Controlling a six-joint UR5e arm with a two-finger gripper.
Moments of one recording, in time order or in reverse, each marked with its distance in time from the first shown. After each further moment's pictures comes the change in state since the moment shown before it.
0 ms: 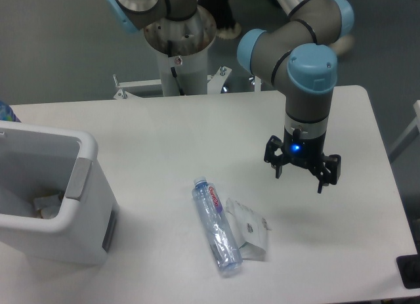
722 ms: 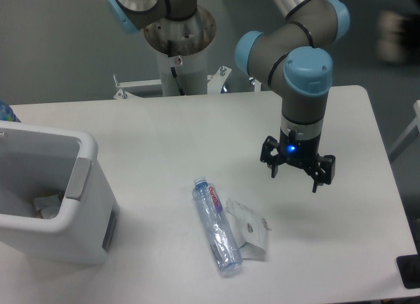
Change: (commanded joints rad) arm -0.005 0.005 -0.106 0.112 -0.008 -0.009
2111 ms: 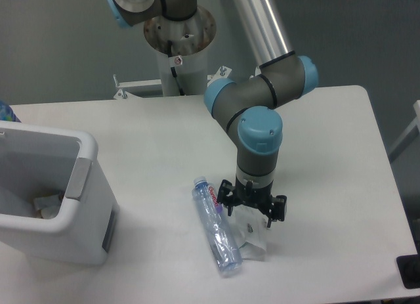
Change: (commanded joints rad) arm -0.164 -0.164 0.086 0.003 -0.002 -0.368
